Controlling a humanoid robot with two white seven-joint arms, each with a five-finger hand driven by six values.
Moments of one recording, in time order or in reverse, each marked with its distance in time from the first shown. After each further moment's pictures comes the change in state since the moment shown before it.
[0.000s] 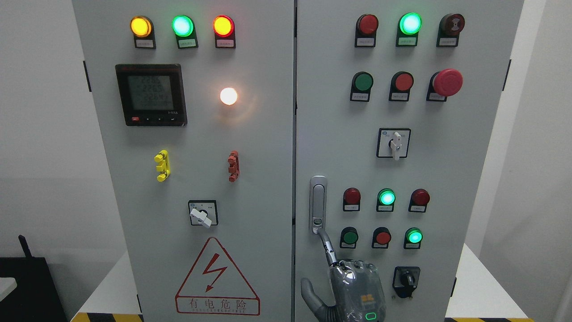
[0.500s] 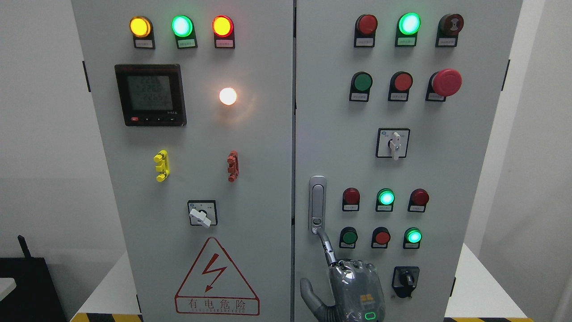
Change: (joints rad) left arm 0.000 0.000 0.000 0.000 0.000 0.000 0.000; right arm -0.001 -0.001 0.004 -0.001 0.002 0.001 0.010
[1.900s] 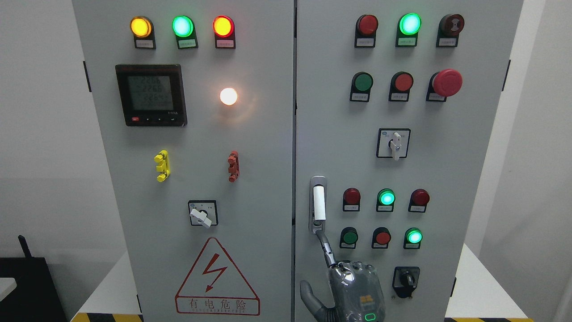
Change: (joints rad) left arm 0.000 0.000 0.000 0.000 0.000 0.000 0.000; right arm 0.003 -0.008 0.002 -0.002 0.001 -0.001 0.008
